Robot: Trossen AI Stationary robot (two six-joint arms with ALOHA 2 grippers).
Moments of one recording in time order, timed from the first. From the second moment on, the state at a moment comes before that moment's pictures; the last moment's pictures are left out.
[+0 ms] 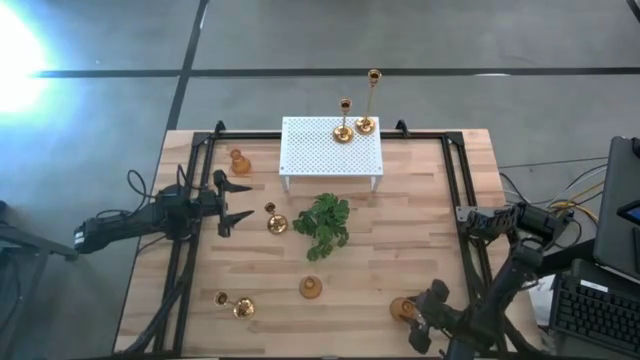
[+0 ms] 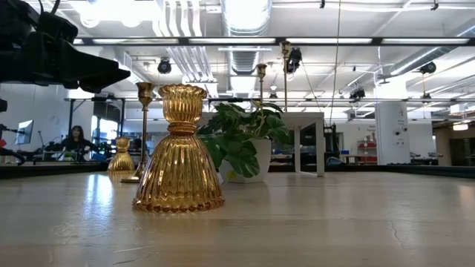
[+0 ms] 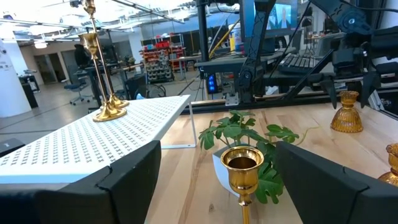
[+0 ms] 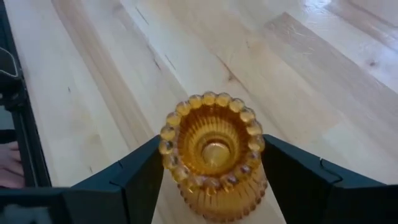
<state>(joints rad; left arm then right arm) 0.21 0.02 0.01 0.02 0.06 0.14 1.13 1.82 1.08 -0.76 0.77 1.78</state>
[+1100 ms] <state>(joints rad) 0.21 0.02 0.01 0.02 0.06 0.14 1.09 1.81 1.03 -0.76 0.82 1.76</state>
